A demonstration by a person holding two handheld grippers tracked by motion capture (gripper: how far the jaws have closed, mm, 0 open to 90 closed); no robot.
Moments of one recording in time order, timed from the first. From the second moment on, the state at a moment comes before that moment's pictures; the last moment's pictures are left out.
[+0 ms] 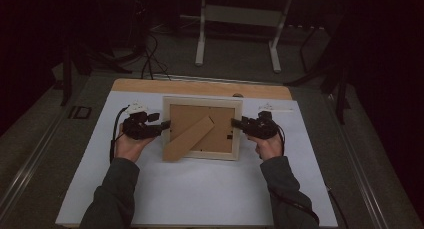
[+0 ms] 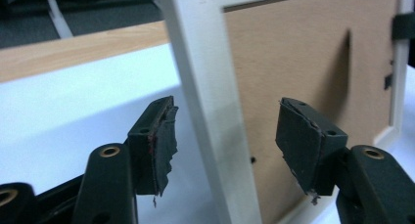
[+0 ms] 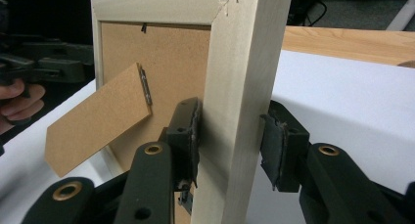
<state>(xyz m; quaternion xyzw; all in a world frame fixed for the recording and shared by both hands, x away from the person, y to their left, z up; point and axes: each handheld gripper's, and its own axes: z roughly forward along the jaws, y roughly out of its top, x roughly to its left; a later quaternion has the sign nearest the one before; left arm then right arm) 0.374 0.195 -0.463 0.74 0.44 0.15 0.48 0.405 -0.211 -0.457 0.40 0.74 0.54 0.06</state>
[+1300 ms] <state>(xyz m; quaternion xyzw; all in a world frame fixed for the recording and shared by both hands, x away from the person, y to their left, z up) 0.385 0.187 -0.459 0.76 0.43 0.12 0.48 0.405 -0.211 -0.448 0.38 0.76 0.52 0.08</state>
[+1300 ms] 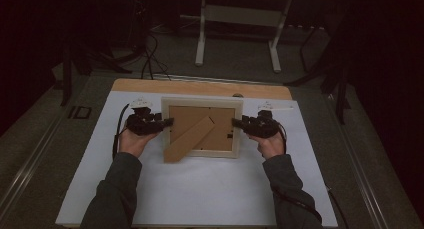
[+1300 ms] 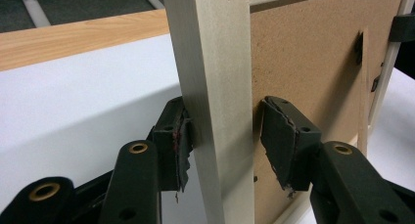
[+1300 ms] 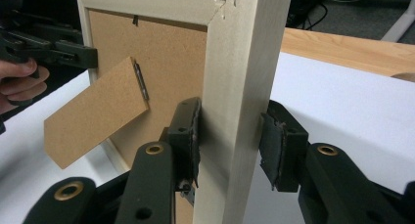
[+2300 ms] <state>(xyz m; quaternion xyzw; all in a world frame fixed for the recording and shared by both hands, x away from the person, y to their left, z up) 0.385 0.180 -0.449 0.76 0.42 0.16 0.47 0.412 -0.202 -0.438 0.38 0.78 0.47 0.15</state>
